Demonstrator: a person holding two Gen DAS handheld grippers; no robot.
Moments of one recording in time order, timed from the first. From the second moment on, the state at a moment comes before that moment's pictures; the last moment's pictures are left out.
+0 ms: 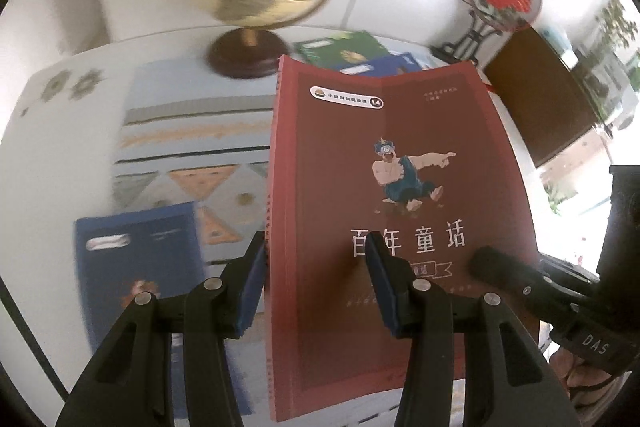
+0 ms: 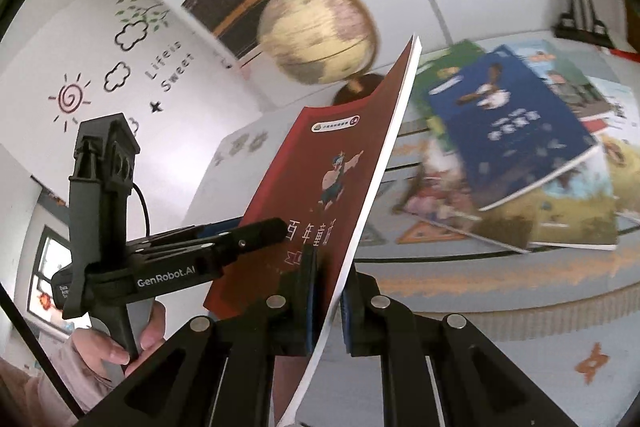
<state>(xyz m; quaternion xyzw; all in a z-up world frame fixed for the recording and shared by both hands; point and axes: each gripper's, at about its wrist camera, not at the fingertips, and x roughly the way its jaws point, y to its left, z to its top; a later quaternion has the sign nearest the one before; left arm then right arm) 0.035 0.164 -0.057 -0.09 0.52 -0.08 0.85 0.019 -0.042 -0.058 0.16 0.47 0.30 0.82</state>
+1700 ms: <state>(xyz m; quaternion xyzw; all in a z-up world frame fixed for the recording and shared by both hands) -0.051 0.357 -0.154 -0.22 0.58 0.06 0.78 0.009 0.160 -0.165 0.14 0.59 0.36 0.71</state>
